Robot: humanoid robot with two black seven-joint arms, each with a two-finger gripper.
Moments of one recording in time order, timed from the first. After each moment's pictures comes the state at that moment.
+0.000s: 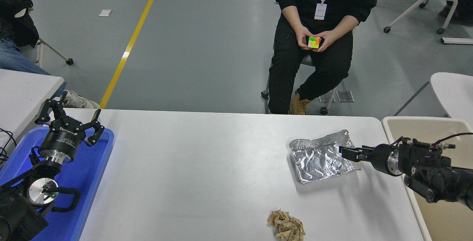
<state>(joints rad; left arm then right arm) -0.56 0.46 -0.57 -0.39 -0.23 -0.70 -0.60 0.85 -0.37 -0.34 0.41 -1.08 -0.16 0.46</state>
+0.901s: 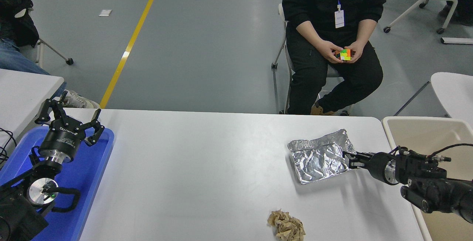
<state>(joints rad) -0.56 0.46 -0.57 -0.39 -0.23 -0.70 -0.60 0.81 -0.34 -0.35 0.36 -1.08 -0.19 0.46</state>
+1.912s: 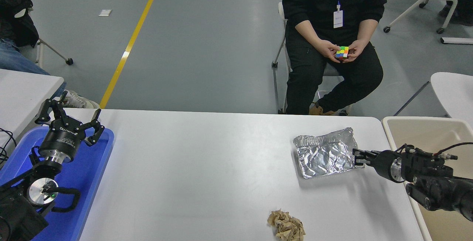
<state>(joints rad) -0.56 0.46 -0.57 -0.39 -0.23 -0.70 -0.60 0.84 -0.34 -0.39 0.32 -0.96 -0.17 0.55</state>
